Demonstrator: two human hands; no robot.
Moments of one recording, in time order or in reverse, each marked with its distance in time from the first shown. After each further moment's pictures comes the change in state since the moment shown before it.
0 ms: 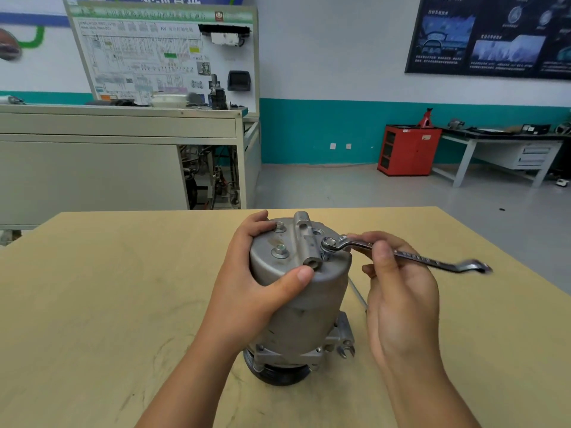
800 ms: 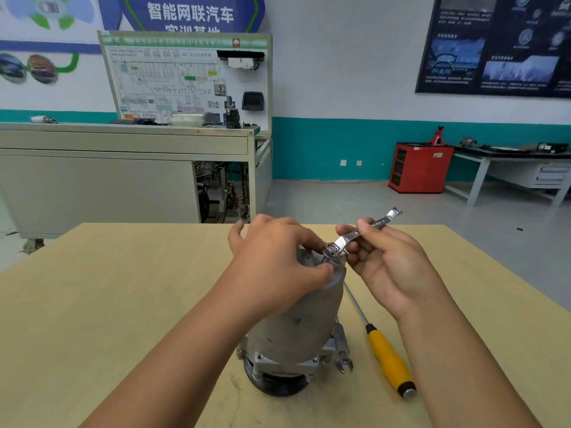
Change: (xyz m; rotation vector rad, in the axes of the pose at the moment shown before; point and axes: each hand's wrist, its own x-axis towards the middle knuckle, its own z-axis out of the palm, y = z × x) left_hand 0.024 0.071 0.016 0.864 -0.190 0.011; right_hand 0.059 -0.027 -0.002 0.187 -0.131 0.517
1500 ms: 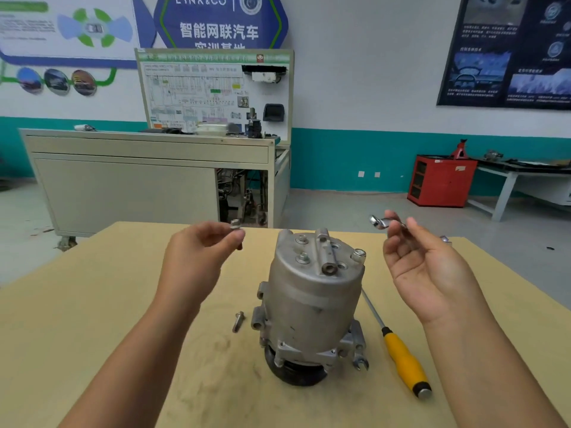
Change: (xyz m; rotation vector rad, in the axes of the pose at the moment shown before) left_hand -0.024 -0.091 -0.018 -0.644 0.482 -0.331; right_hand -0.021 -0.012 0.007 0.361 0.082 -0.038
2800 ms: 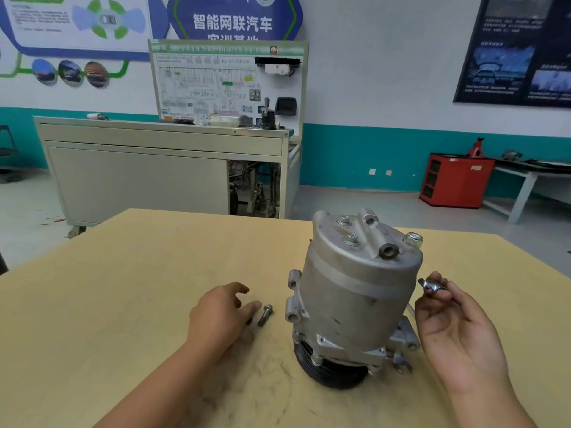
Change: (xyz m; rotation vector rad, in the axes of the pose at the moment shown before) left_hand 0.002 -0.160 0.010 0.680 -0.205 -0.084; right_hand 0.005 0.073 -0.084 0.171 0.093 -0.012
